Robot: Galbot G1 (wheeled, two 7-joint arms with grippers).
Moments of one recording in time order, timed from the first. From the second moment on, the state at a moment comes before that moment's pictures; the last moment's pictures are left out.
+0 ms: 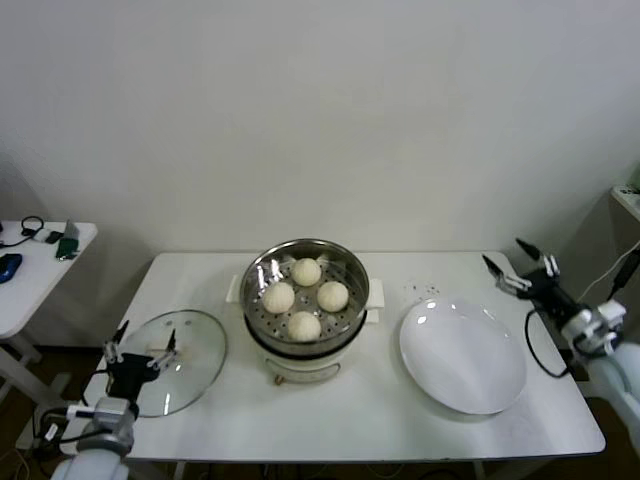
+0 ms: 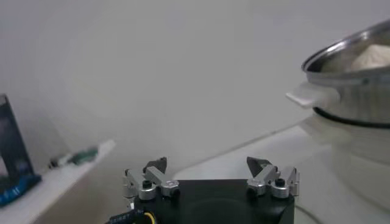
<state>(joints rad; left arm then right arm) 1.54 -1.23 -0.72 -1.94 0.09 0.11 -0.04 -1.28 0.68 0.53 1.60 0.74 0.21 -0.26</state>
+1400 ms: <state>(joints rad) 1.51 -1.28 -0.70 -1.64 1.26 0.01 -0.27 -1.60 1.17 0.60 1.70 0.56 0.32 -0.08</state>
